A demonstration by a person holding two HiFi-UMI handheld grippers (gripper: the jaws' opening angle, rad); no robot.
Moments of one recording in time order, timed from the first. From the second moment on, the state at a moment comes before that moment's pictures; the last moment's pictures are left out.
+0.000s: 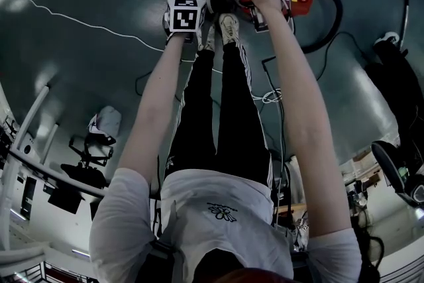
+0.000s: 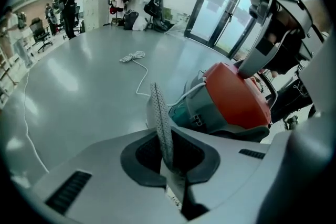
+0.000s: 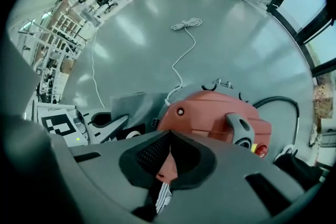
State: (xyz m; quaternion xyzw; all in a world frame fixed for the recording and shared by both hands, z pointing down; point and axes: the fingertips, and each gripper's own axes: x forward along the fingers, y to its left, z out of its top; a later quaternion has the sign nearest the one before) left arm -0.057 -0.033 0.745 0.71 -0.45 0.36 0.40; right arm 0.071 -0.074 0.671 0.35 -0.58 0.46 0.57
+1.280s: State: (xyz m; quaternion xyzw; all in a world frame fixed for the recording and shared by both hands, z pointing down) left arm -0.080 -0.007 0.728 0.69 -0.51 0.31 0.40; right arm 0.074 -0.077 0.668 0.37 -0.57 0.46 0.57
